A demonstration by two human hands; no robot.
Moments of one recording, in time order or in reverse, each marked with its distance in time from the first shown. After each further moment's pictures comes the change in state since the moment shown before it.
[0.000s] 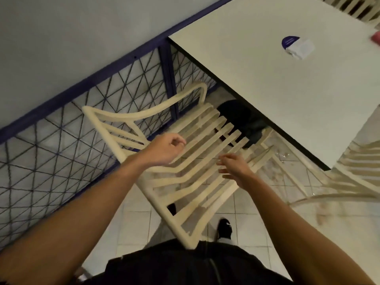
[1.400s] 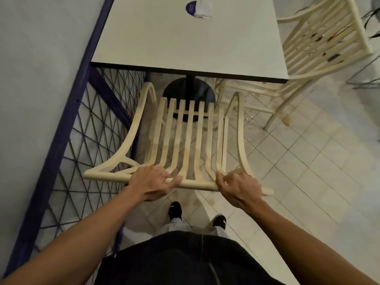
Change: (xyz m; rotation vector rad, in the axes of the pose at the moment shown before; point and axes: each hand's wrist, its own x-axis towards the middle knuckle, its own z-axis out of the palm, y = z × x) left_hand 0.043 -0.136 -0.110 0.974 -0.412 0.775; right_hand -0.098 0.008 0.231 -0.774 0.726 0.193
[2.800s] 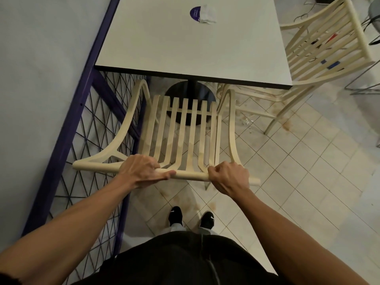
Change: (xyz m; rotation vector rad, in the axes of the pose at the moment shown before) left_hand 0.022 -0.065 -0.014 0.076 0.136 0.061; right_hand 0.045 -0.050 -0.011 -0.016 -0.006 0.037
